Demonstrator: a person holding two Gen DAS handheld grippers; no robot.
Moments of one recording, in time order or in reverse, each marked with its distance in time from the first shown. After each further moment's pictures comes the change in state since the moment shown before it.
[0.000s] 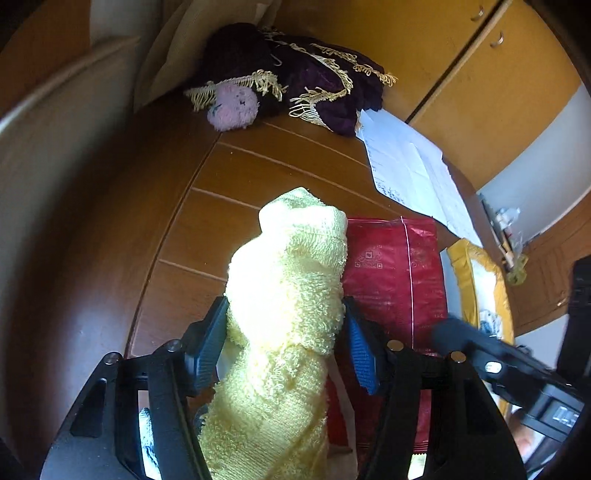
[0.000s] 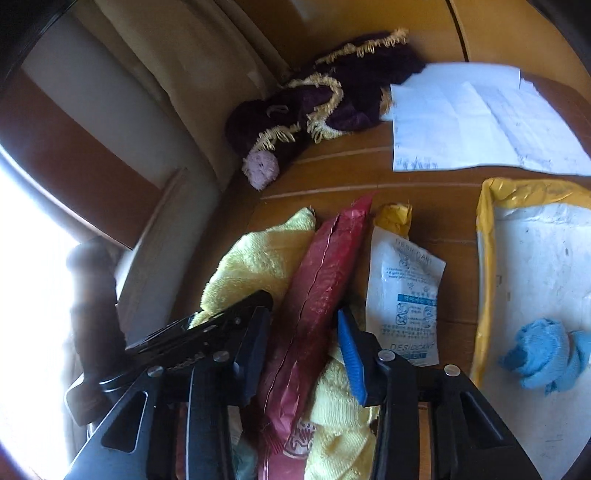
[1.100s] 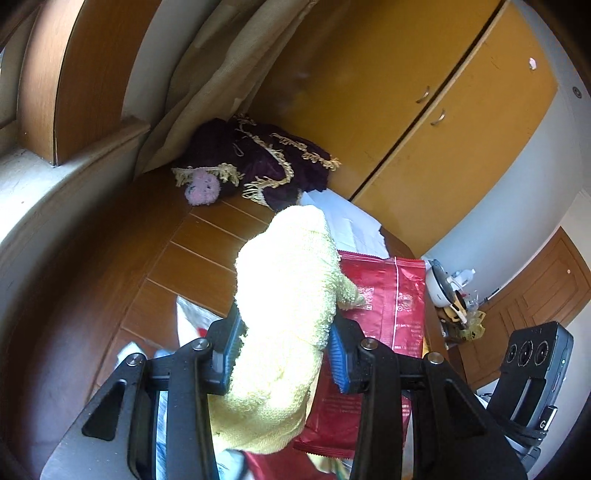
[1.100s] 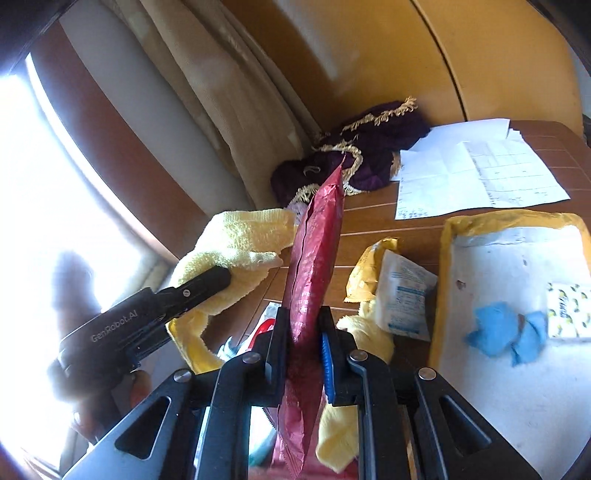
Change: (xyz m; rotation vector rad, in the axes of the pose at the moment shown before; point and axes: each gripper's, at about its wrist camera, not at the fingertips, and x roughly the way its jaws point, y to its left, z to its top) left arm -0.104 -0.037 -0.026 -0.063 -0.294 -0.157; right arm -0.094 0.000 -0.046 -0.070 -0.261 0.116
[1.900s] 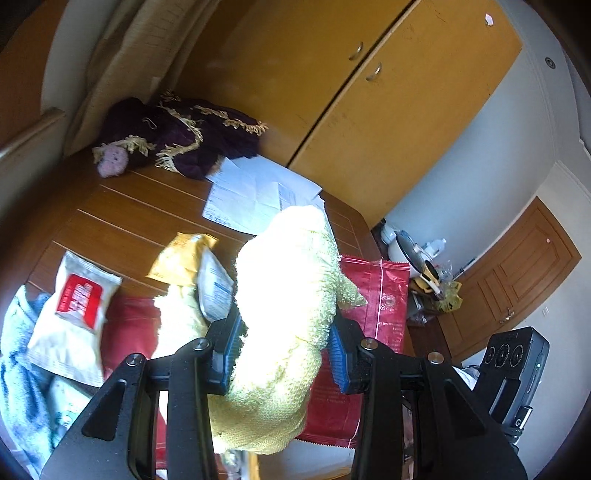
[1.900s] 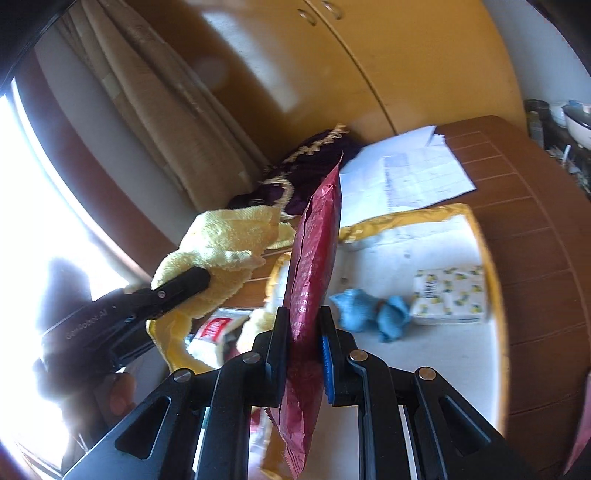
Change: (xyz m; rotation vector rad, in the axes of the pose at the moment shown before) left arm 0.022 -0.112 -0.046 0.076 0.078 -0.103; right arm -0.091 -0.091 -0.015 0.081 -0.085 -0.077
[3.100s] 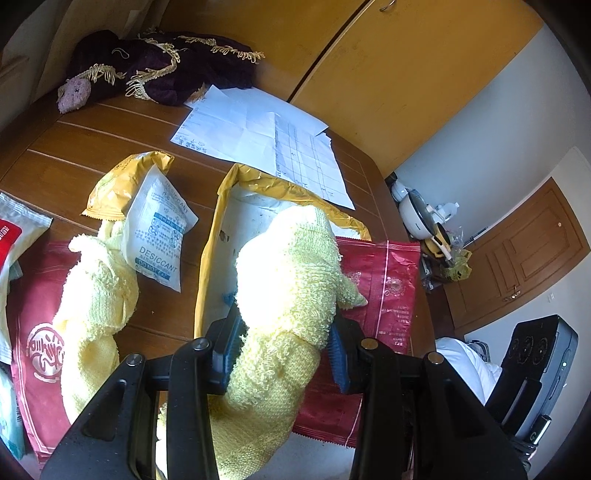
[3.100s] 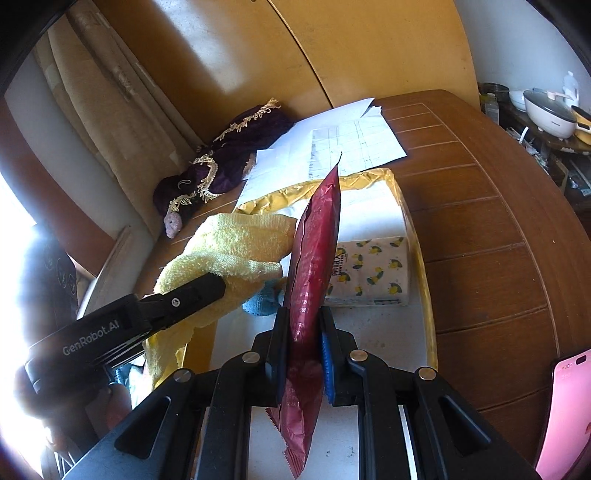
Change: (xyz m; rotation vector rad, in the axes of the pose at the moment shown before) left arm 0.085 -0.019 -0.031 -0.026 0.180 0.033; right arm 0.014 -0.050 -0.007 0.040 0.073 -0.207
